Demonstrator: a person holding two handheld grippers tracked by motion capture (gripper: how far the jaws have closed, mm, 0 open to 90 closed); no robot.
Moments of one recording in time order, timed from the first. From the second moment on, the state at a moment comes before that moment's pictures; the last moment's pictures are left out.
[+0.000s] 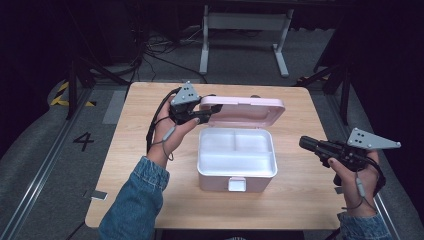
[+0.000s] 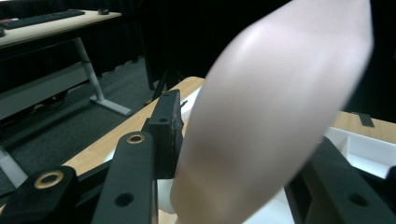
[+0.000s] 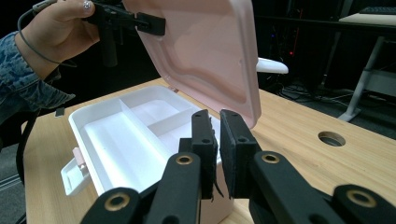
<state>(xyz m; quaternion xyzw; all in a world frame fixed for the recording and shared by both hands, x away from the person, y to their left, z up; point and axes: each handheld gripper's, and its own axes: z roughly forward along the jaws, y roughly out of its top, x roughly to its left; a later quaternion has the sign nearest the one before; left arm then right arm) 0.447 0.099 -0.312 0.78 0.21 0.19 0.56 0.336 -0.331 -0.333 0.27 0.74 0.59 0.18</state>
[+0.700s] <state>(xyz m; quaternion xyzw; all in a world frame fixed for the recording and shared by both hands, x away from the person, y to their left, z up) 0.496 0.096 -0.316 0.77 0.28 0.17 0.55 0.348 -0.340 -0.347 0.30 0.75 0.56 0.18</state>
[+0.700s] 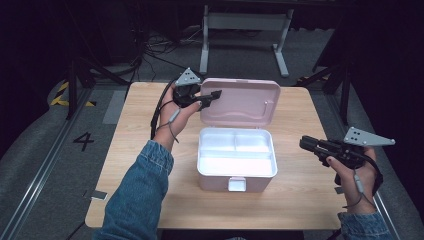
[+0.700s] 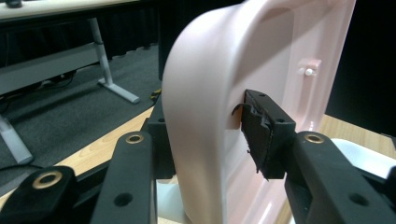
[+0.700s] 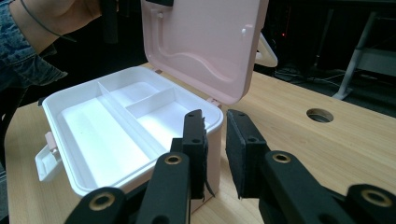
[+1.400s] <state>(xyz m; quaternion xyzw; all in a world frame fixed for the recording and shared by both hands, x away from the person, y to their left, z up) 0.532 0.093 -0.341 0.76 0.32 0.16 0.54 0.350 -0.338 -0.349 0.30 0.75 0.56 0.17</state>
